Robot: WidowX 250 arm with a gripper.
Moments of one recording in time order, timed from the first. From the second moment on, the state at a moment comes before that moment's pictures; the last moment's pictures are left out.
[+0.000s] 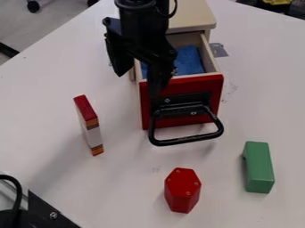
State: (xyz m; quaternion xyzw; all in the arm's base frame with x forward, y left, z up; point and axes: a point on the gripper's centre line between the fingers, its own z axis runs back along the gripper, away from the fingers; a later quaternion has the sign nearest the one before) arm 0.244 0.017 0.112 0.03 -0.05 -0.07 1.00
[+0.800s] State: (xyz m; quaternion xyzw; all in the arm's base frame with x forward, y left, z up) arm 0.222 0.078 0.134 -0.01 -0.10 0.14 0.99
